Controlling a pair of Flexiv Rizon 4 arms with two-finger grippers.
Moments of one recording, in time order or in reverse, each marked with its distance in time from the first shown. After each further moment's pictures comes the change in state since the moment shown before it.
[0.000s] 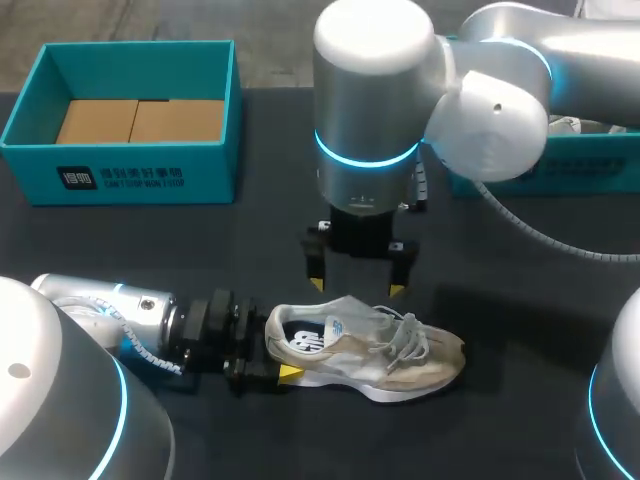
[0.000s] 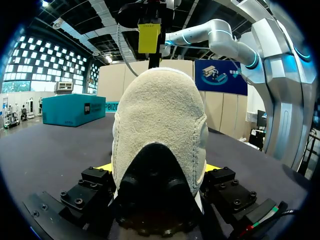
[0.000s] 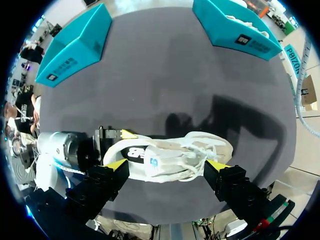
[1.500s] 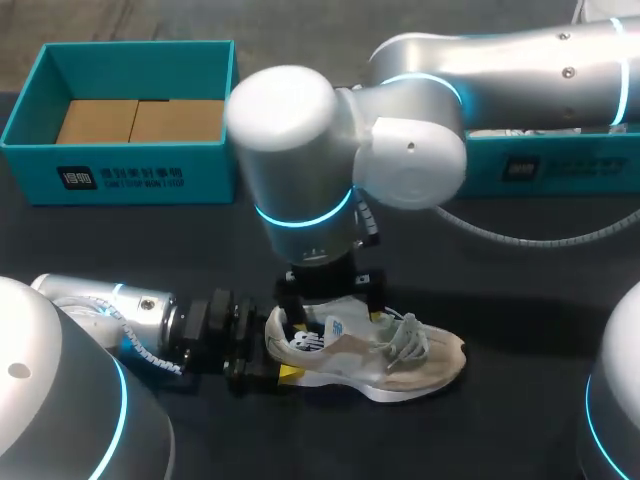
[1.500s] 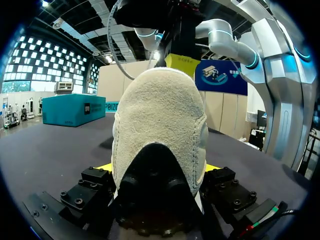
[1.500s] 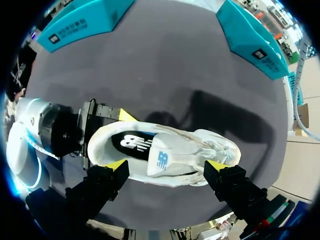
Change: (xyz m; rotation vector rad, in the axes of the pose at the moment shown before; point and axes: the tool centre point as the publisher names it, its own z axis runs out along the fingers) left arm 0.000 0.000 0.000 0.000 0.000 0.000; right arm 0.014 -0.024 0.050 -0.013 -0.165 -0.195
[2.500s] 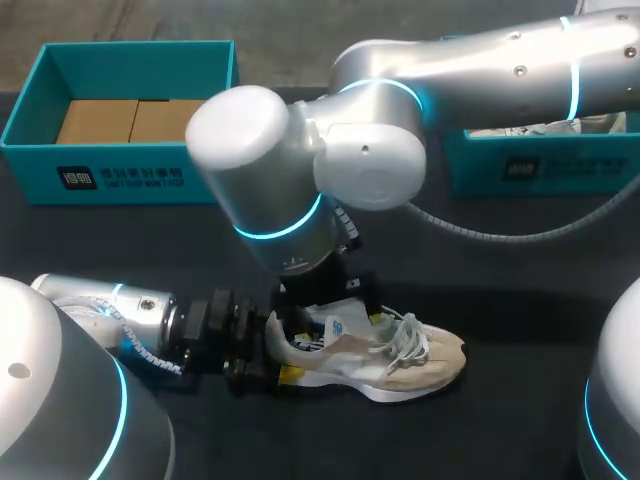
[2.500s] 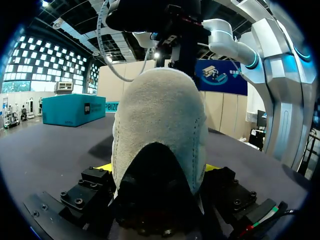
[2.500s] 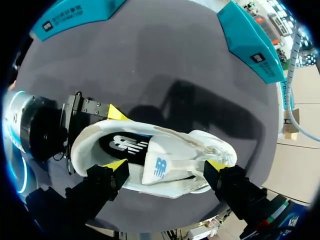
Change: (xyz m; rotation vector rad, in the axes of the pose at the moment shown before) left arm 0.000 0.000 0.000 0.000 0.000 0.000; right arm 0.000 0.001 0.020 0.033 -0.118 -0.039
